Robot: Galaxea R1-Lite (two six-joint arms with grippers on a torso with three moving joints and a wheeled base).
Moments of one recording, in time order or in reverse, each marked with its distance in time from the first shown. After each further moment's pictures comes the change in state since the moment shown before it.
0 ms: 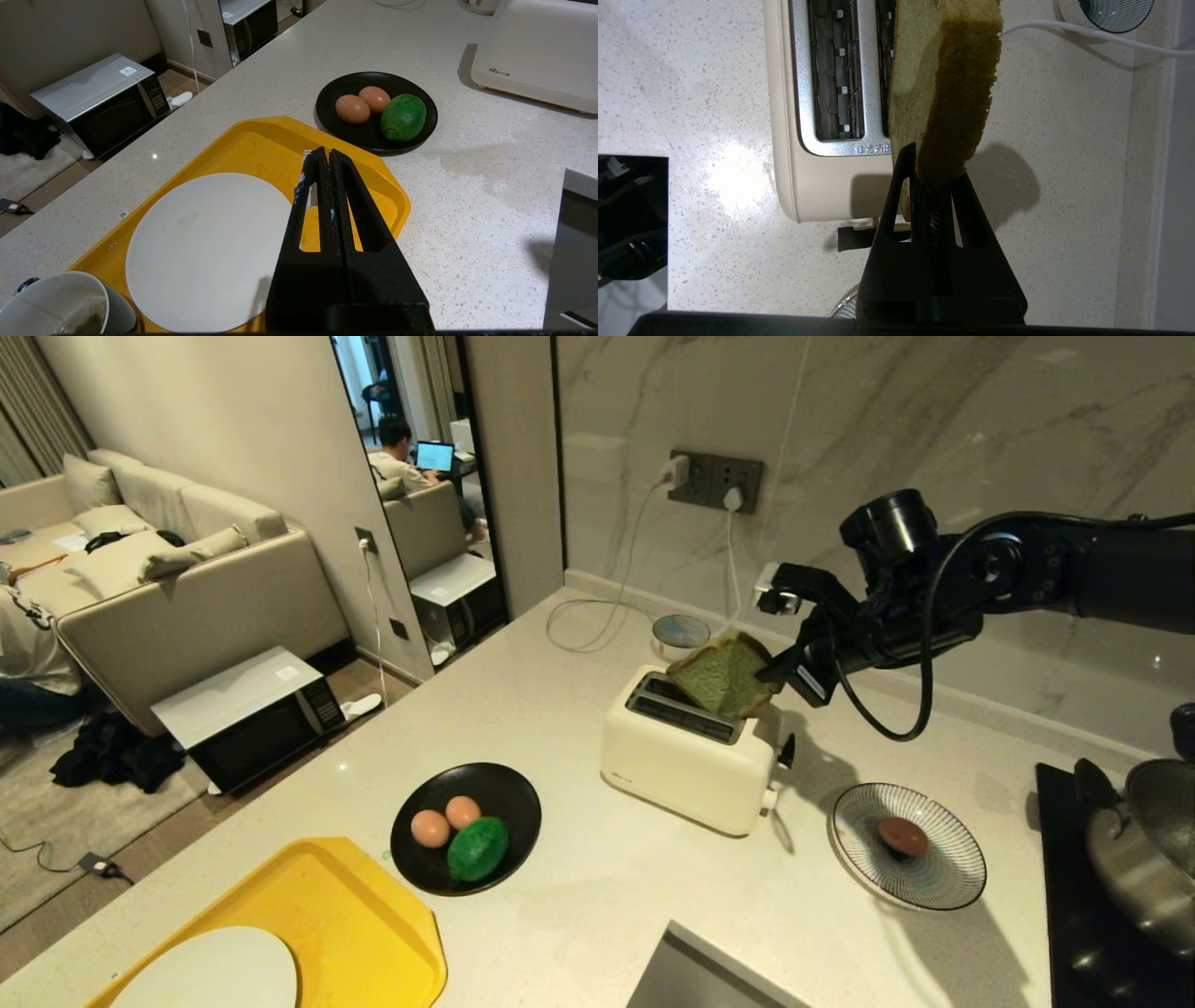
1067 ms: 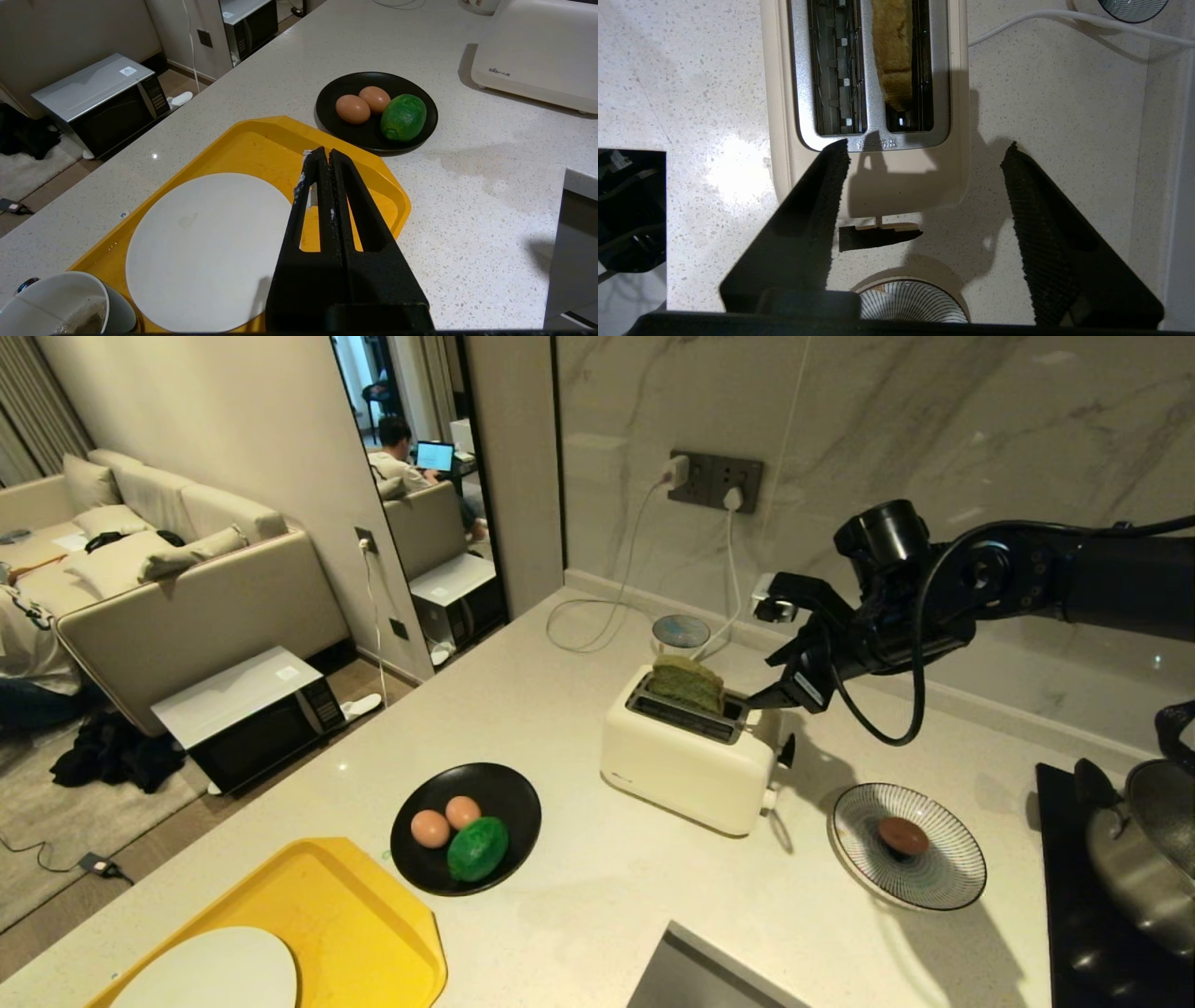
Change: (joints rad) left arm 0.000 0.000 0.000 0.000 0.000 0.000; right arm -0.001 0.014 0.000 0.006 -0.003 -0.002
